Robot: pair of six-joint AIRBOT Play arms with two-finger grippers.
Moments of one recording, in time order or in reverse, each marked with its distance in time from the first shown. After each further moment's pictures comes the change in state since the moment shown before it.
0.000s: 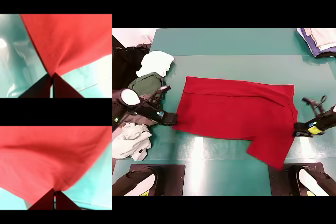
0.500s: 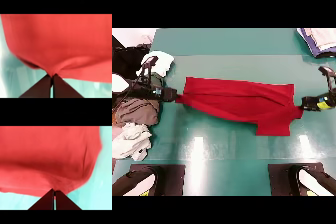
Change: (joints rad) left arm 0.000 -0.034 0.173 -0.098 0.291 -0.026; right arm 0.053 -0.127 0.334 0.003 -0.151 0.021
